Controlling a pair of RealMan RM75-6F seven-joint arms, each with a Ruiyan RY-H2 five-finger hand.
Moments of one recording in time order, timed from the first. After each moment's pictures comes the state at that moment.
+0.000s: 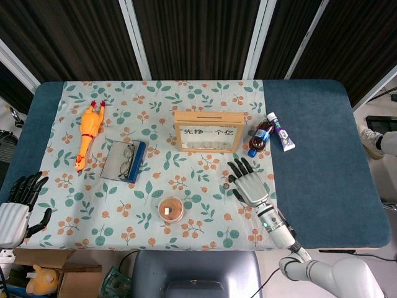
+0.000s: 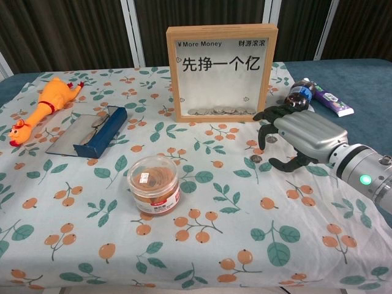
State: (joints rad) left arm -0.16 -1.20 -0.03 -1.35 1.61 1.56 -0.22; right arm 0.62 -1.90 0.06 -0.83 -1.47 1.15 -0.11
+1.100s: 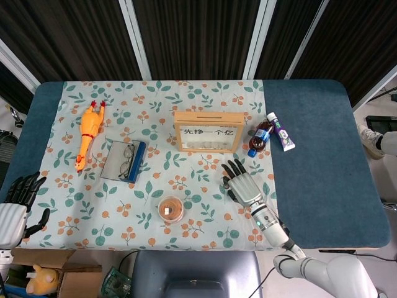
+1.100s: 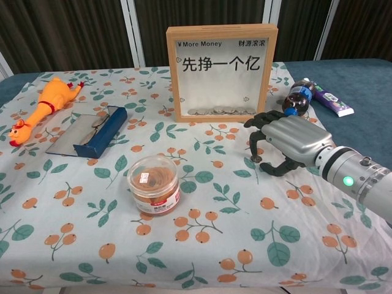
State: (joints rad) left arm -0.15 -1.19 -0.03 -1.36 1.61 1.57 -0.23; right arm 0.65 -1.93 0.09 -0.81 -1.47 1.07 -0.17
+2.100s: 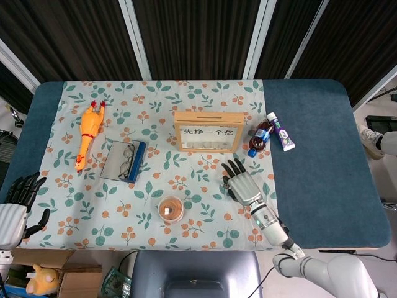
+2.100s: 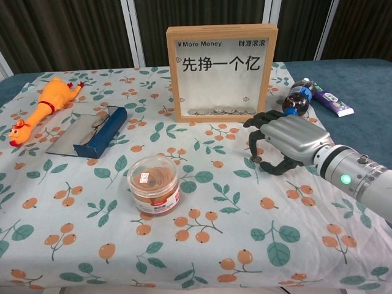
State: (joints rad) left arm -0.15 -1.19 -0.03 -1.36 1.61 1.57 -0.23; right arm 0.66 -1.92 0.10 -0.82 -1.46 1.05 -0.18
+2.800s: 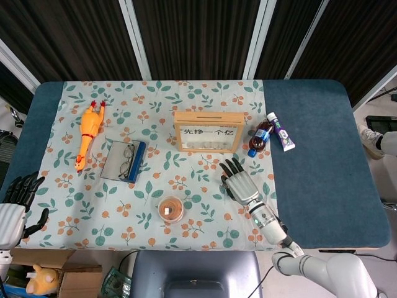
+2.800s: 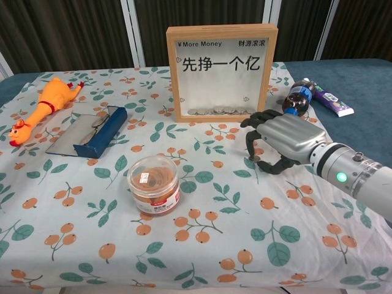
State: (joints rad) left arm -0.15 -1.19 -0.03 -1.36 1.61 1.57 -0.23; right arm 0.67 -1.92 0.10 -0.83 -1.45 1.03 -0.21
